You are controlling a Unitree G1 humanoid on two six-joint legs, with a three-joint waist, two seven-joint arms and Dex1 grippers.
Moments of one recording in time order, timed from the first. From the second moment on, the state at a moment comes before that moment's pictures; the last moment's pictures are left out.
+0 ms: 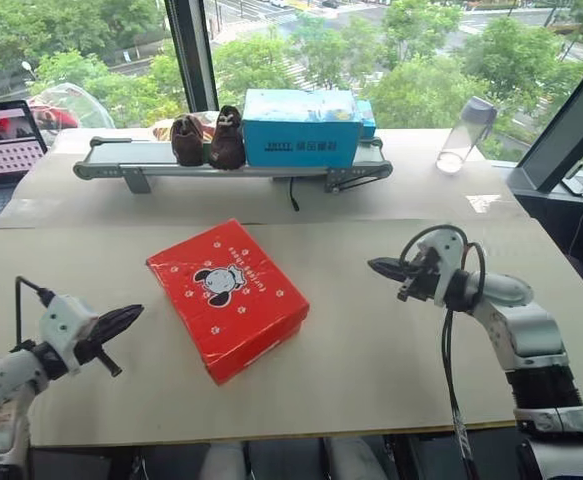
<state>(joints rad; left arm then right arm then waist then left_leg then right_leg) 0.03 0.72 0.35 0.21 -0.29 -0.18 -0.93 -0.43 -0.60 -0.03 0.09 0.33 0.38 0.87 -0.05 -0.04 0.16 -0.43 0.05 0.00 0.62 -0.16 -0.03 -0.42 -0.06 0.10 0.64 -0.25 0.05</state>
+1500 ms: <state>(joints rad) -0.40 0.86 0.15 0.09 -0.47 0.23 -1.22 -0.32 -0.87 -0.05 -0.12 0.38 0.57 1.00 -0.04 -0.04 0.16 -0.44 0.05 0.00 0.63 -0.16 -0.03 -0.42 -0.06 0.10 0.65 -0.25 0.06</state>
